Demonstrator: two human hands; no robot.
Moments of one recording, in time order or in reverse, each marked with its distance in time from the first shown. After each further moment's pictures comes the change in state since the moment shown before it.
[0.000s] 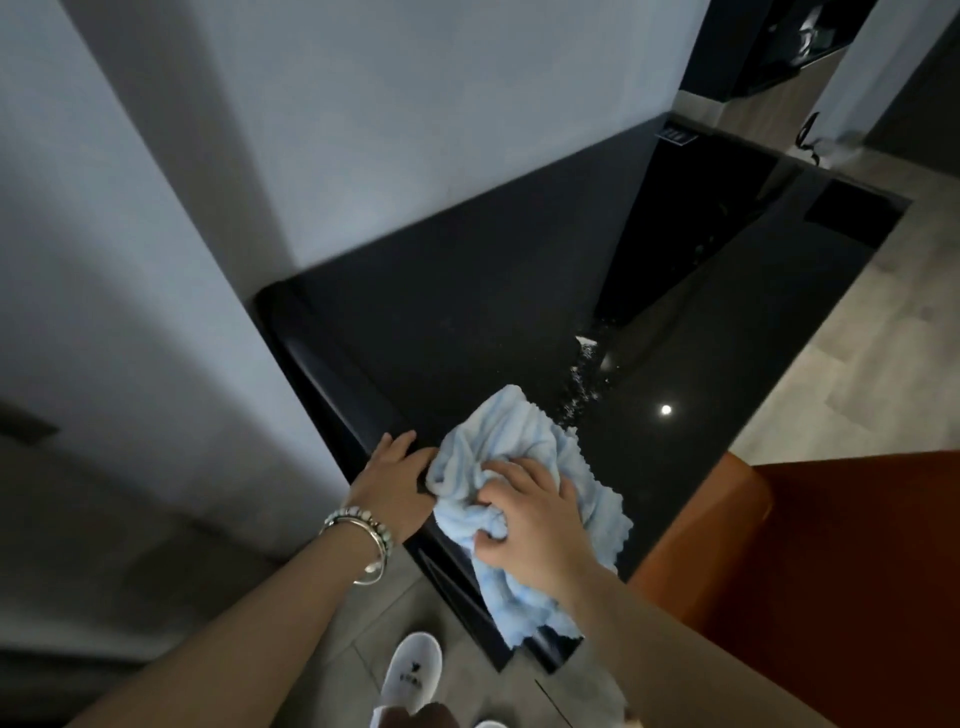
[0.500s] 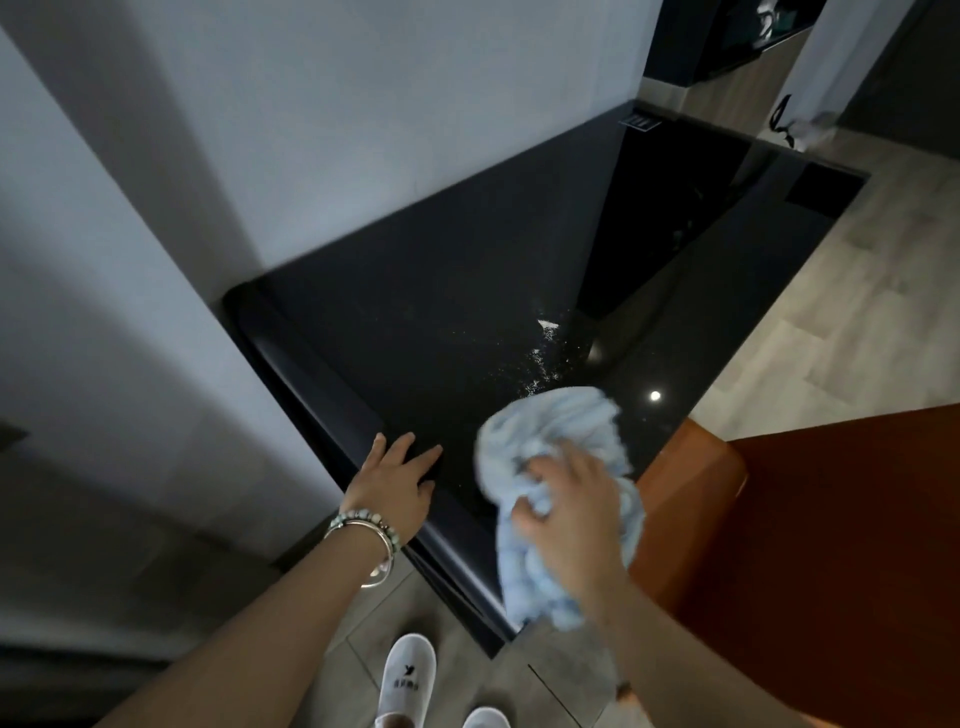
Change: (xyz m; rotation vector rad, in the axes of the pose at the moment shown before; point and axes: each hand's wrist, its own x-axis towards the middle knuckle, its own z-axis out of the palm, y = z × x) left_hand -0.006 0.026 0.030 0.312 -0.053 0.013; right_hand -0.043 0.036 -0.033 0.039 0.290 0.237
